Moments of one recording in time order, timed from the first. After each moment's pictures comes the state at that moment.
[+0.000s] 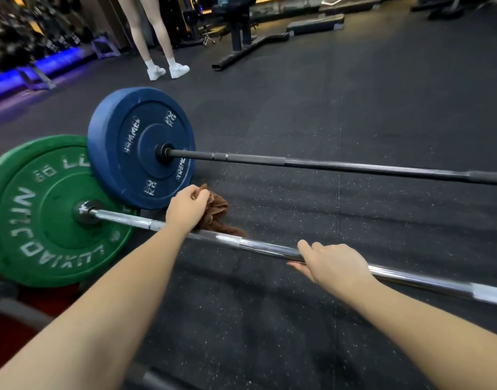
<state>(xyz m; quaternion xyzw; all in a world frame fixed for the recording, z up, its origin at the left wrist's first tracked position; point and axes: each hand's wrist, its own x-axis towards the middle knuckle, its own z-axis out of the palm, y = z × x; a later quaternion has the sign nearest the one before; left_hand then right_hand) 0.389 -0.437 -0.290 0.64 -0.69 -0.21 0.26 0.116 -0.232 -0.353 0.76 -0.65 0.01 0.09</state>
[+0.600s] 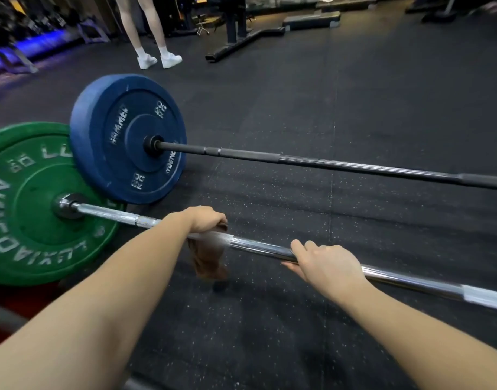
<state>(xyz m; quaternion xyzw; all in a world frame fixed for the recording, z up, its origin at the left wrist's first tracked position) 0.353 -0.443 -0.302 0.57 -0.76 -0.21 -0.22 0.116 -0.233 -0.359 0.74 -0.66 0.04 0.12</state>
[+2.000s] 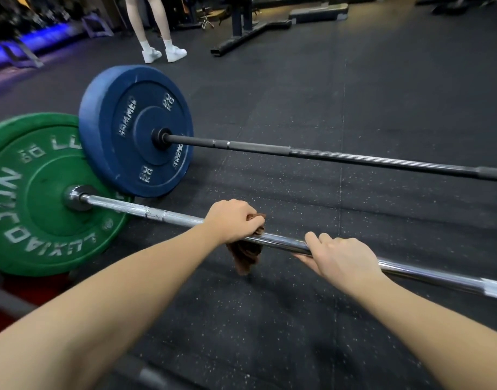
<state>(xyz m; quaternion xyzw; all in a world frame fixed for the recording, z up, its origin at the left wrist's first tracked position) 0.331 -0.399 -0.316 0.45 -0.89 -0.07 -0.03 0.117 -0.234 -0.359 0.74 -0.65 0.07 0.13</state>
